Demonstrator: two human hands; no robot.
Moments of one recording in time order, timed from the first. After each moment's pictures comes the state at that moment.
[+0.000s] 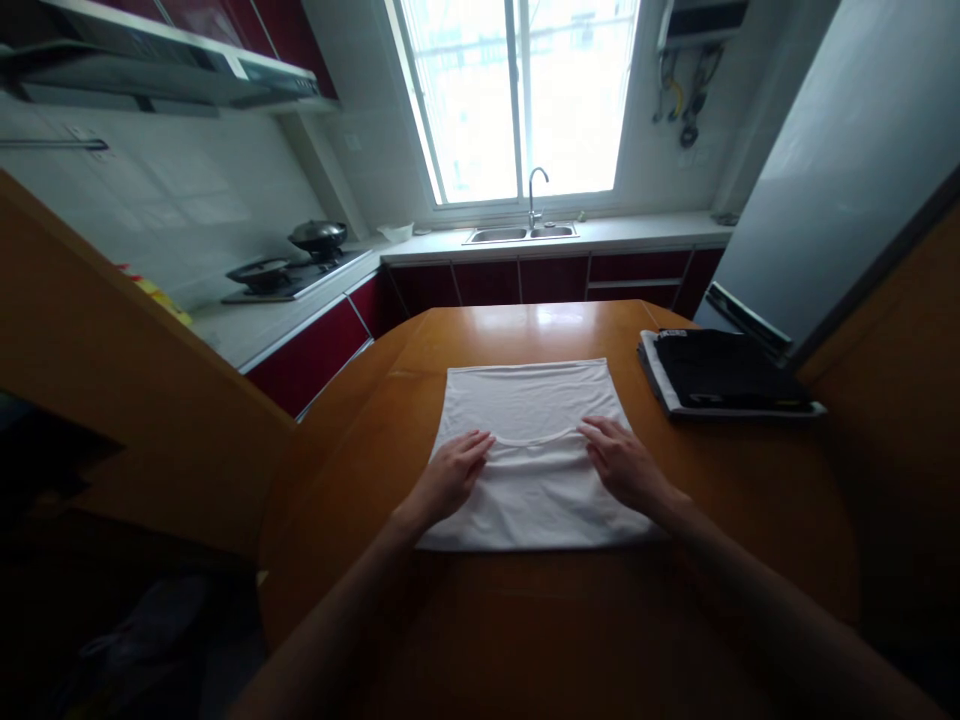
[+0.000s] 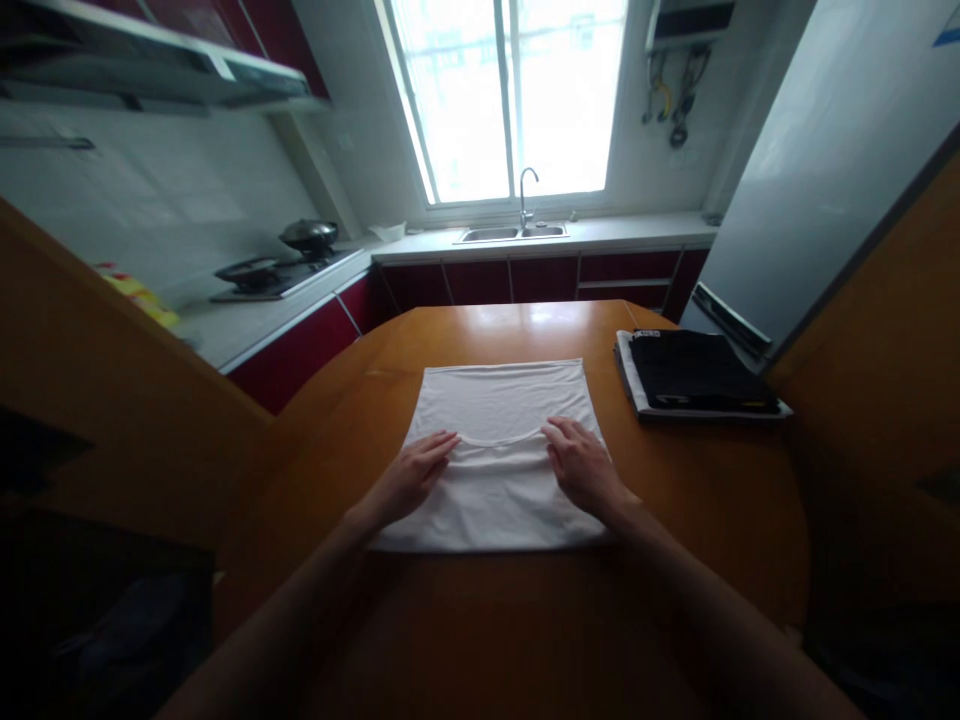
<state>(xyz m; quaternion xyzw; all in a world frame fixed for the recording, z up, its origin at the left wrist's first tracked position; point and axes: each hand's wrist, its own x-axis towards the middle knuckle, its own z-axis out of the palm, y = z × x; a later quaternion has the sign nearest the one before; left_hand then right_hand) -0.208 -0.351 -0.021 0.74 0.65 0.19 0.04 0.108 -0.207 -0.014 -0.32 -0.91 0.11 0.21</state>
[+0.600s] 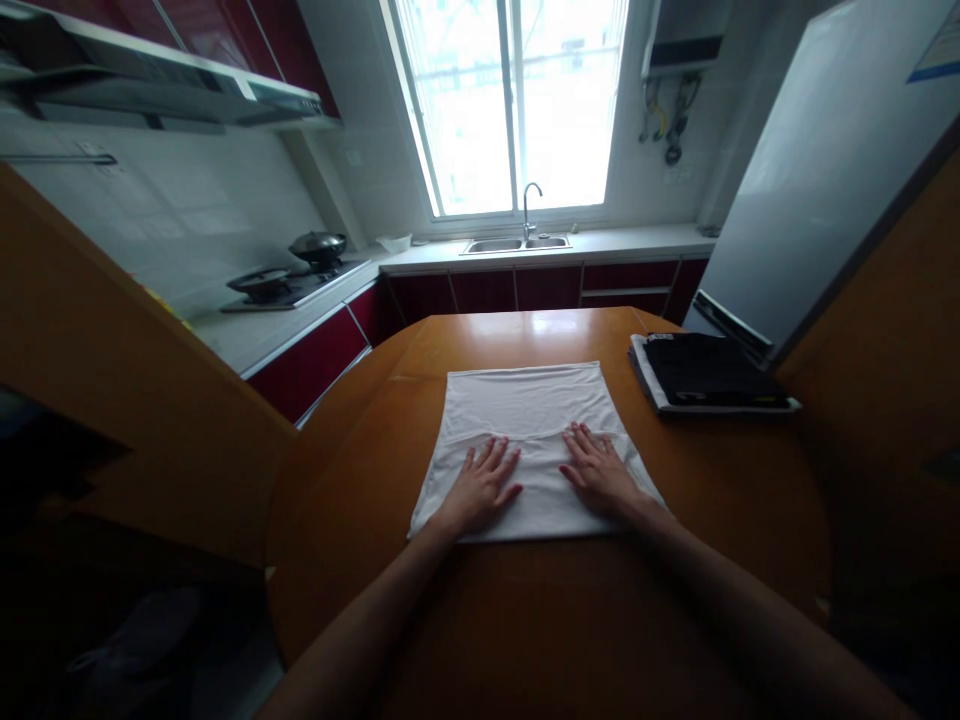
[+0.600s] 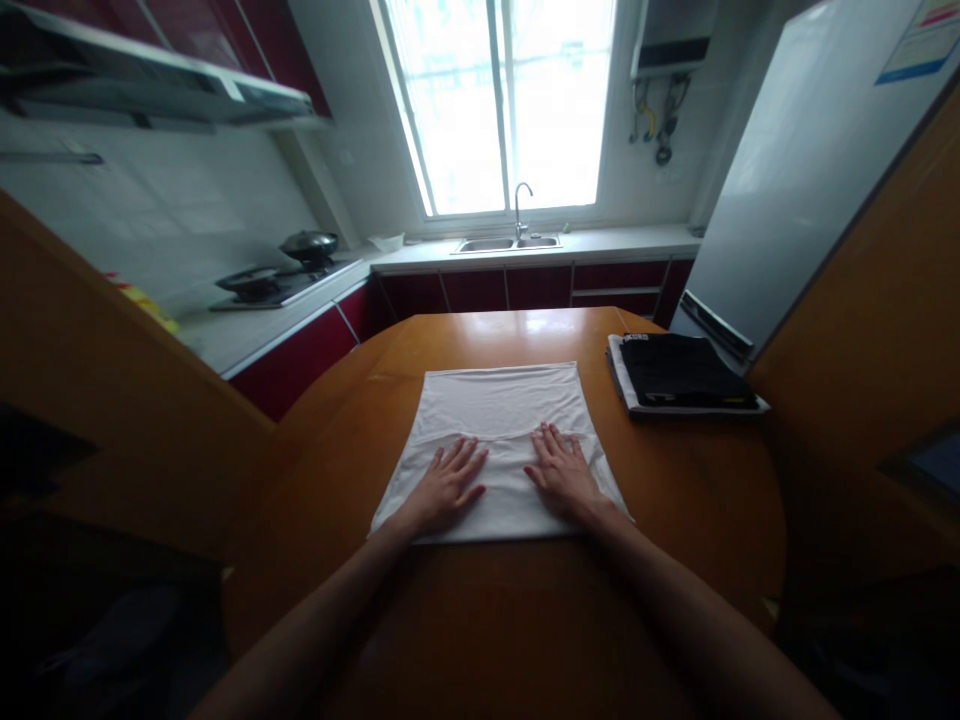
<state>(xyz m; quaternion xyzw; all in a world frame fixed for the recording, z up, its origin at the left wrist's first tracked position) -0.158 -0.351 -0.044 0.75 0.65 0.06 0.02 0.087 -0.228 -0.041 -0.37 -0.92 0.09 0.09</state>
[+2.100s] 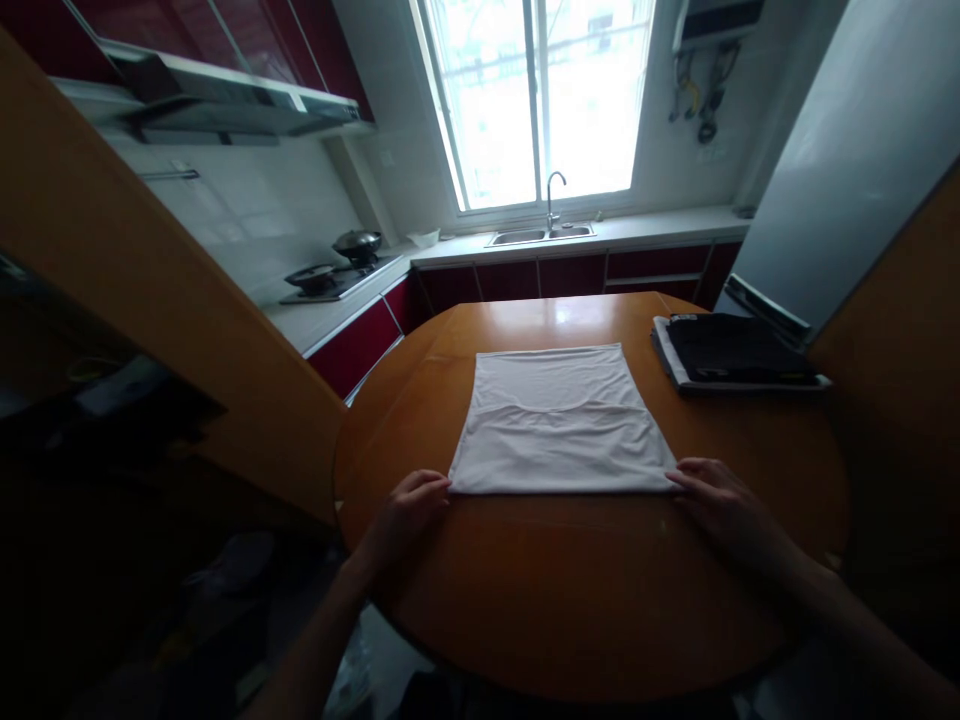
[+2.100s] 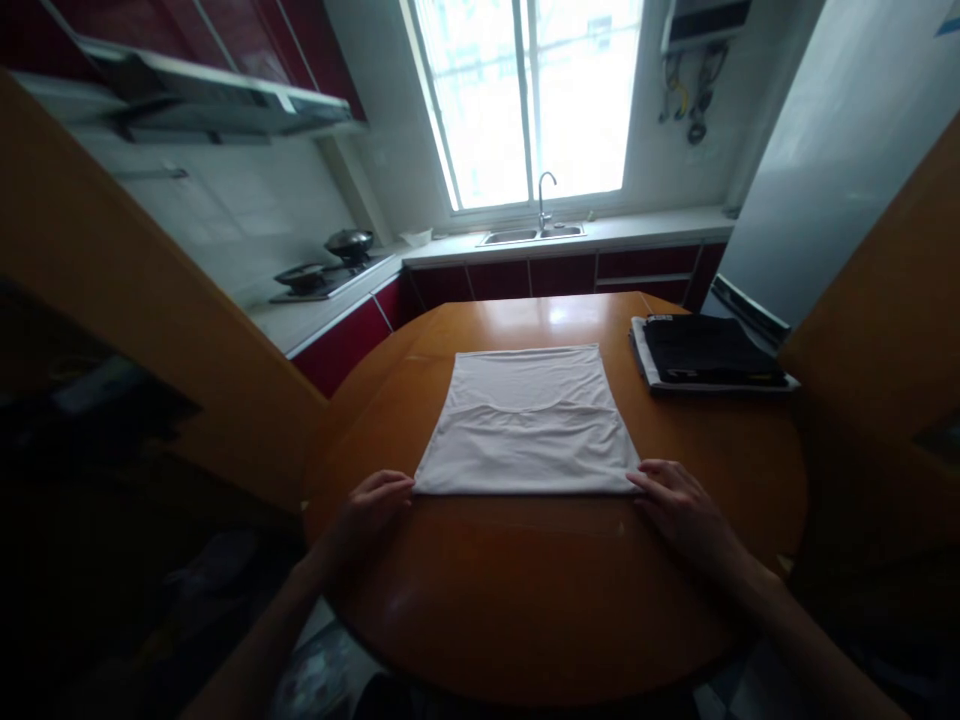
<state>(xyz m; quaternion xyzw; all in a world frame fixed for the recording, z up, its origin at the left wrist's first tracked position) -0.235 -0.523 -0.018 0.70 0.64 0.30 0.02 0.261 -0.269 -0.071 -0.27 -0.92 0.10 0.27</state>
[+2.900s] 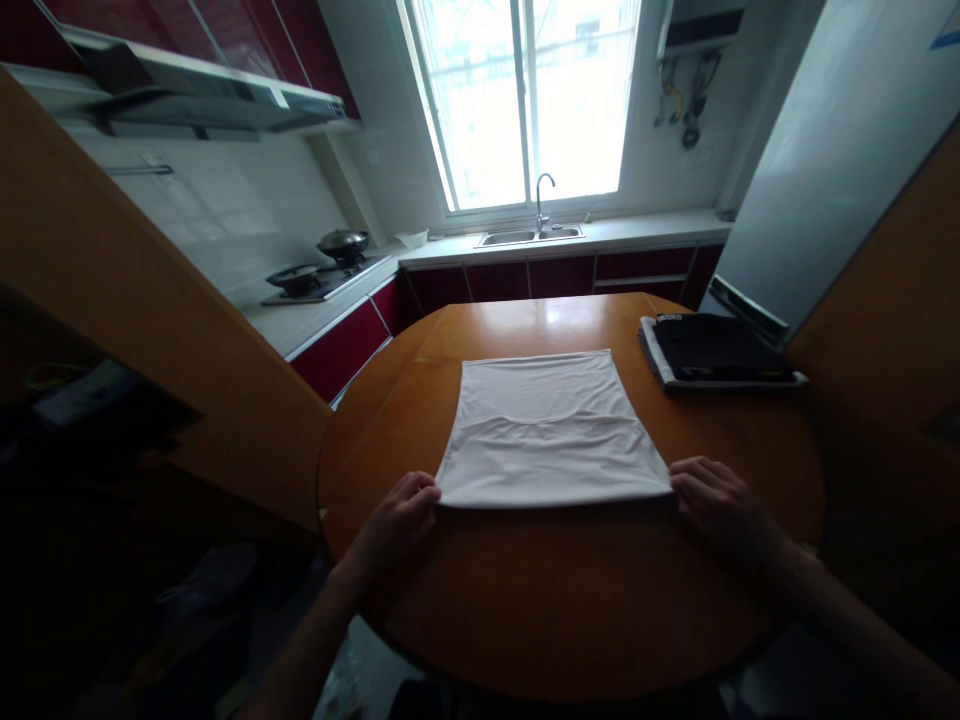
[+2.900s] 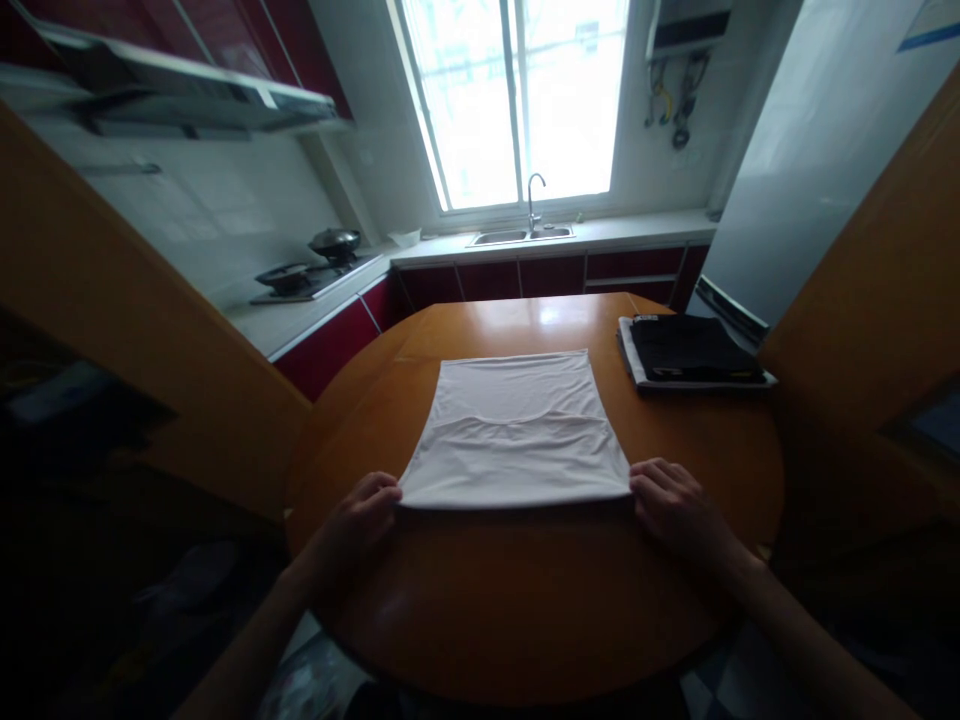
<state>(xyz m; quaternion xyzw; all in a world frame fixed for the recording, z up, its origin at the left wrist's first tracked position) -0.213 -0.519 0.002 0.75 0.62 0.23 -0.03 0.259 -0.281 -0.031 -0.21 -0.94 0.00 0.26</state>
